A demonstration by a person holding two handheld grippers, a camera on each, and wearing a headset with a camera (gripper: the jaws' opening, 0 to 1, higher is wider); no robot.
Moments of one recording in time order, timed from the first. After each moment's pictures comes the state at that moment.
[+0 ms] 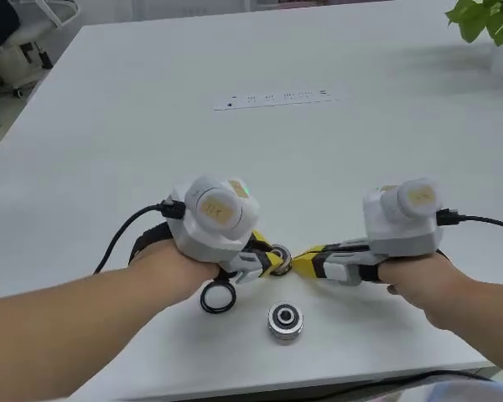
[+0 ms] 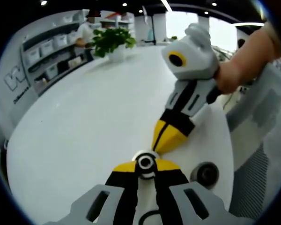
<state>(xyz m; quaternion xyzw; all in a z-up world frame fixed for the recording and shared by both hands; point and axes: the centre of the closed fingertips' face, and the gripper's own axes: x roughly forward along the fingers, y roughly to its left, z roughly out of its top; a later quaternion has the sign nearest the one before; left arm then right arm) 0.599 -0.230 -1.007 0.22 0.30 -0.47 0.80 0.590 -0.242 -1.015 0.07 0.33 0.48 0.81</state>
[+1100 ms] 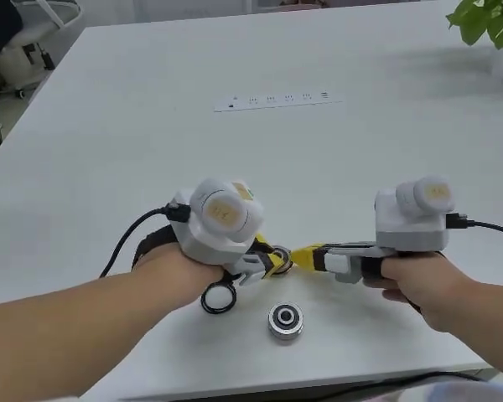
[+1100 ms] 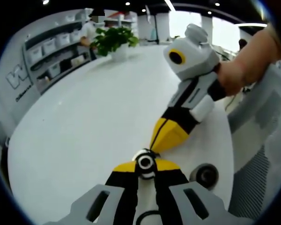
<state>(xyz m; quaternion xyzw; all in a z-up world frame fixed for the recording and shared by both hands) 0.598 -0.229 -1.007 0.22 0.30 -0.46 0.80 0.587 -0.235 -0.999 0.16 0.33 0.47 0.80</state>
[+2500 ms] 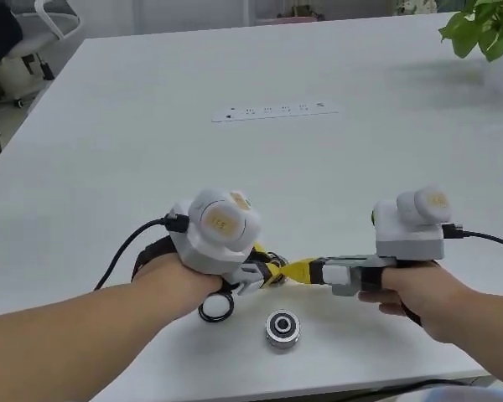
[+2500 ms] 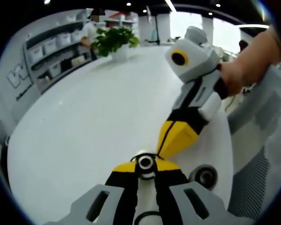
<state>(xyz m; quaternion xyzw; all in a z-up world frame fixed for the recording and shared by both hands) 0.596 -0.231 -1.006 0.22 0.30 -0.46 0.81 0.576 -0.230 -0.995 0.19 0.34 0.49 0.78</state>
